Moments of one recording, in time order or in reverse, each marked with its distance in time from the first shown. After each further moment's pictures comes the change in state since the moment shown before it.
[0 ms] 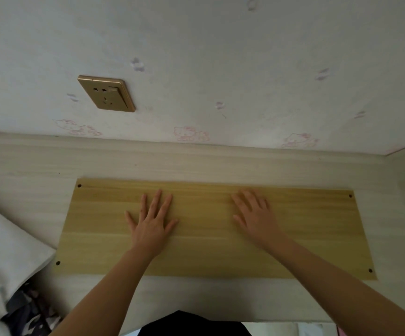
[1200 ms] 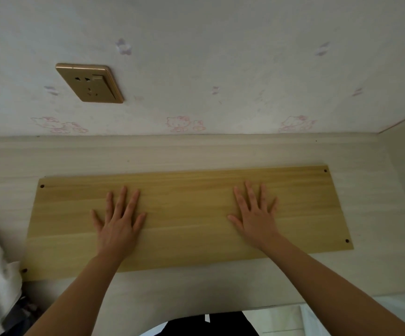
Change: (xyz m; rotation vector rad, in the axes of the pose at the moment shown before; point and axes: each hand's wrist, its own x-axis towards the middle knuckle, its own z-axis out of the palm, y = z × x) left_hand 0.005 -0.080 -0.004 0.045 0.103 -0.031; right_hand -0.015 -0.023 0.037 0.002 -0.069 0.214
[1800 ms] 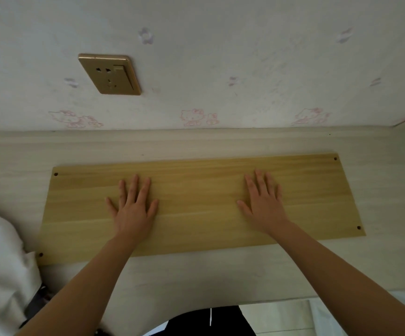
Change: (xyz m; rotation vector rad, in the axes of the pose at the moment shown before) left_hand 0.013 0.001 -0.009 -0.048 0.008 -0.020; right_hand 0.009 -0.024 -0.019 0.061 0.036 0.029
